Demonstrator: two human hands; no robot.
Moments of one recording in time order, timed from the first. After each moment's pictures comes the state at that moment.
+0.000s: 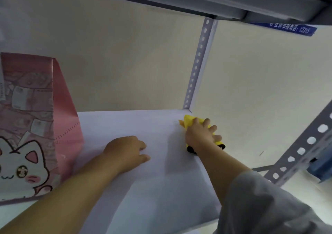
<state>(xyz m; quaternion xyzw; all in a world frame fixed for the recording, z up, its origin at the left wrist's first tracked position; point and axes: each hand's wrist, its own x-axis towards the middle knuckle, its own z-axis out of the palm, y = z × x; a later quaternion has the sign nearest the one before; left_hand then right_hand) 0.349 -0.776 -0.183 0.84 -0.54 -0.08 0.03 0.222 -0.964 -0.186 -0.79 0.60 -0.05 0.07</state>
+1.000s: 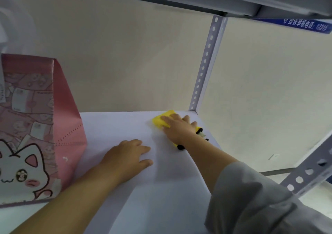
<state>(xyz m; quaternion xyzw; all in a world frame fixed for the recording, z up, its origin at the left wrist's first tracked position) 0.350 -0.766 -0.198 0.84 -0.53 -0.07 0.10 0.280 -0.967 -0.196 -0.94 0.35 0.00 0.03</state>
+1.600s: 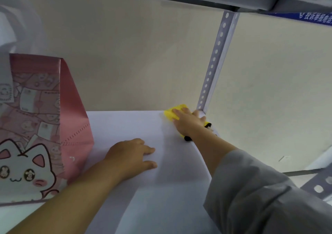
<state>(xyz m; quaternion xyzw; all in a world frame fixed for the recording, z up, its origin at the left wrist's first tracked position) 0.359 -0.765 -0.189 0.84 -0.53 -0.08 0.06 0.300 -0.994 -0.192 -0.92 0.39 0.00 0.04</state>
